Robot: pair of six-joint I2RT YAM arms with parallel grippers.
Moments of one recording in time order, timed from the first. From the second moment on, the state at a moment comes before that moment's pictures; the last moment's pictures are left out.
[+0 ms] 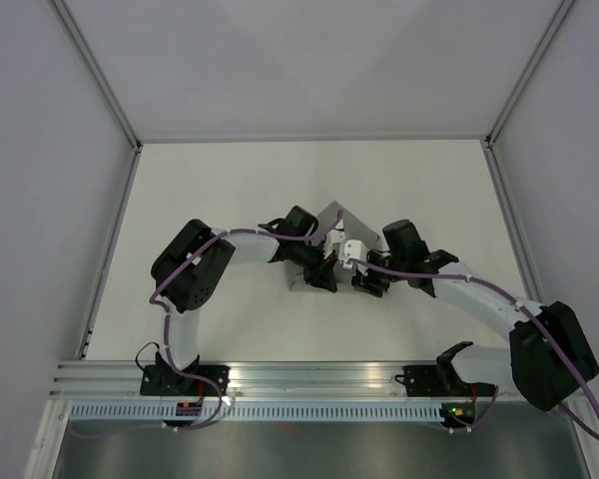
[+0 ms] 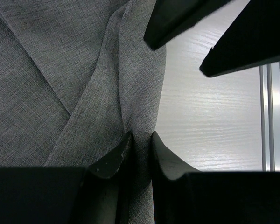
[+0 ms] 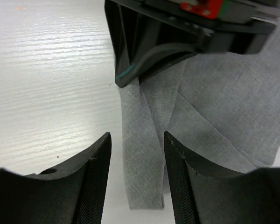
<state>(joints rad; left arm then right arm) -0.70 1.99 1.12 -0.12 0.87 0.38 0.48 1.24 0.68 -0.32 -0.55 -0.77</state>
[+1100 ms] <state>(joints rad) -0.70 1.98 1.12 -0.15 0.88 0.32 0.68 1.52 0.71 -0.21 -0.35 -0.83</state>
